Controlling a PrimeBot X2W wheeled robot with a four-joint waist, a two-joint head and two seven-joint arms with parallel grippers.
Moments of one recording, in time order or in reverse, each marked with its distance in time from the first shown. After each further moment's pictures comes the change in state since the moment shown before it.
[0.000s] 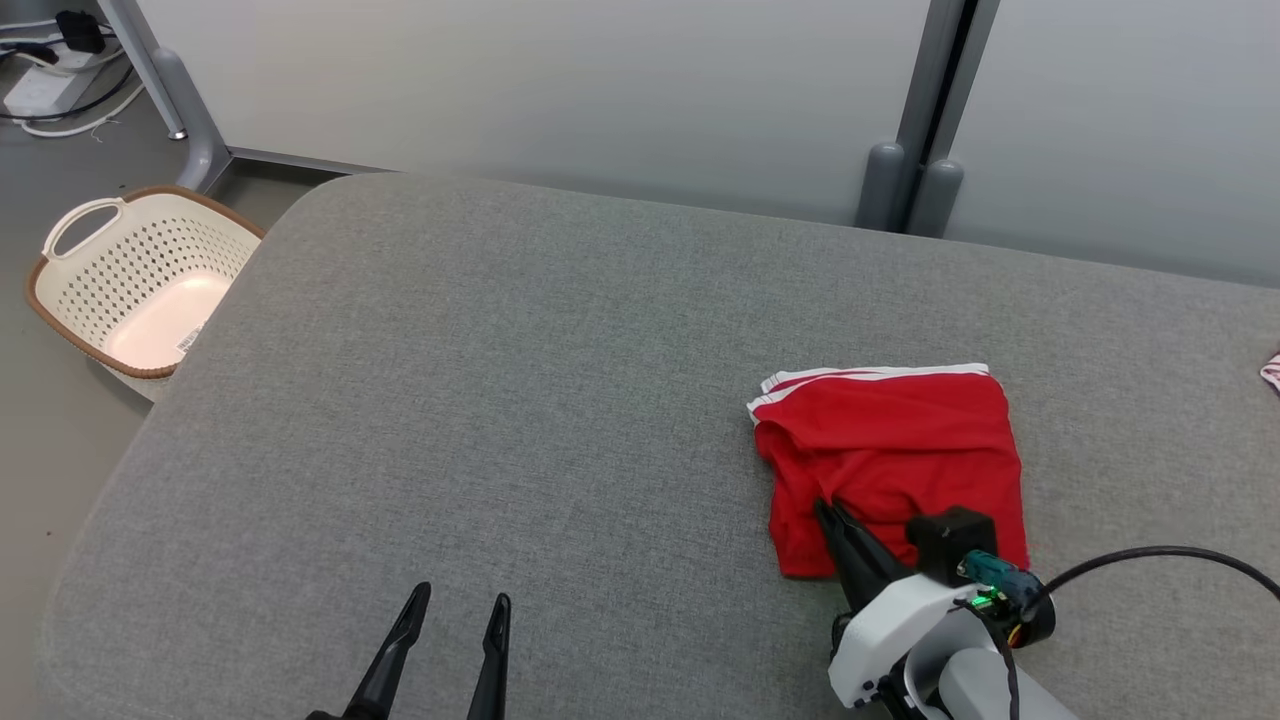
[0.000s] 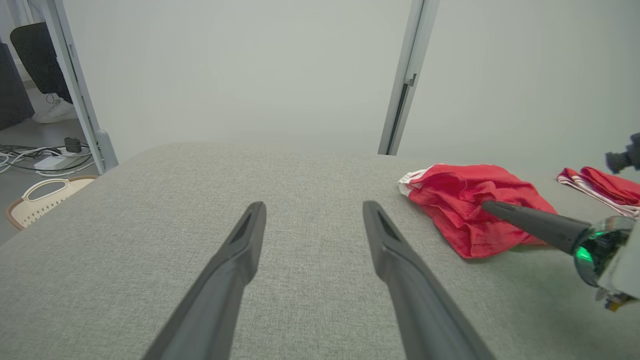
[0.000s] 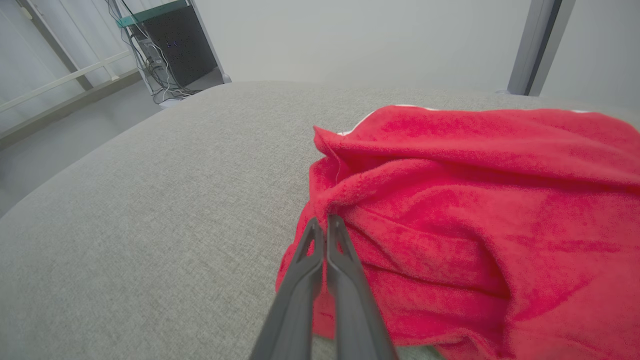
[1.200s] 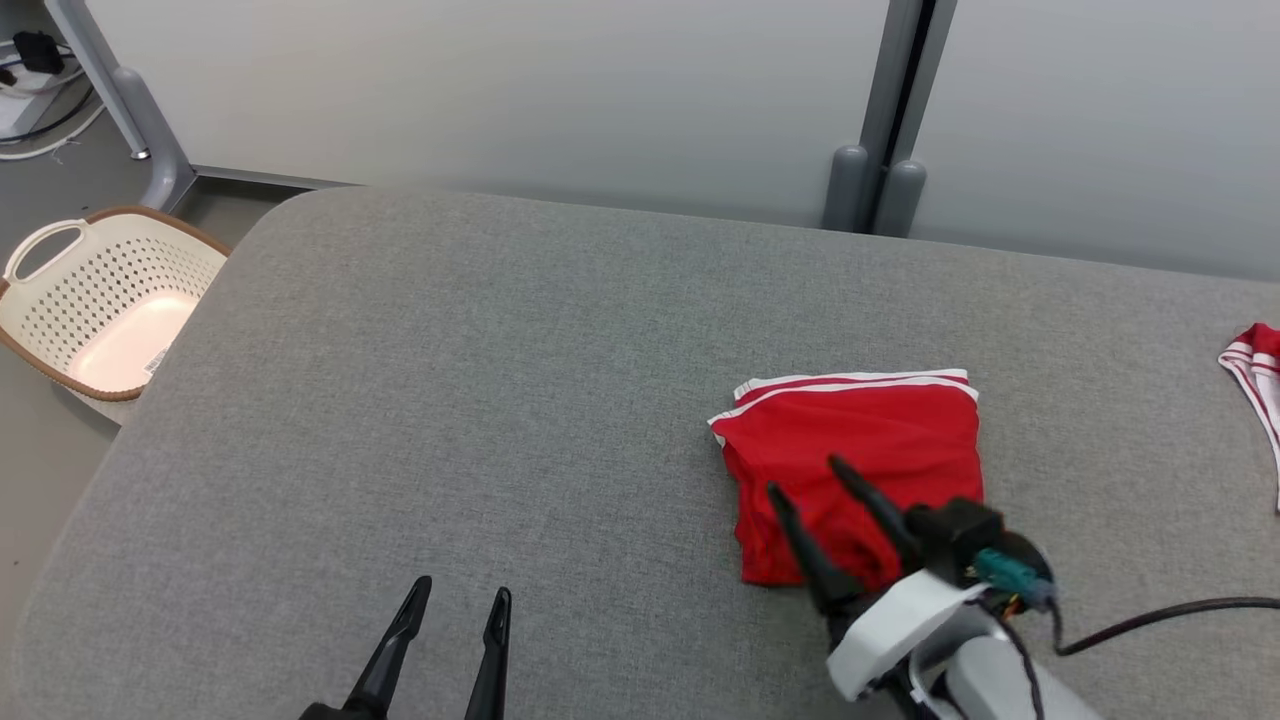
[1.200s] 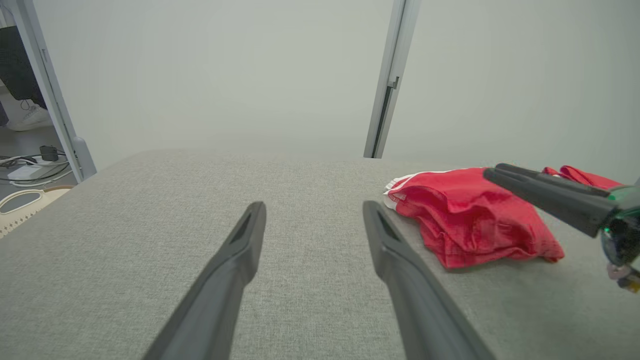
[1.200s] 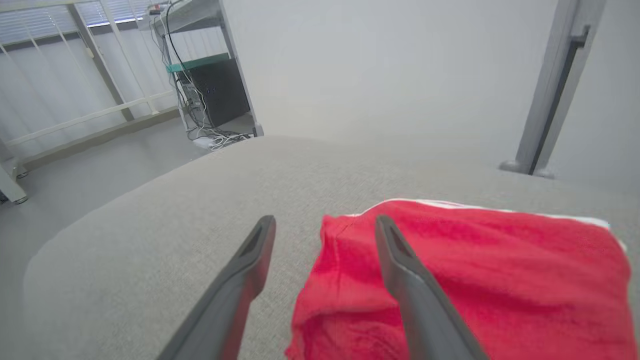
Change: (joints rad) left arm -0.016 0.000 0.006 0.012 0.000 -0.016 0.000; right arm 0.065 -0.064 0.050 -0.273 -0.011 0.000 0.003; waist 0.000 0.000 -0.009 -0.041
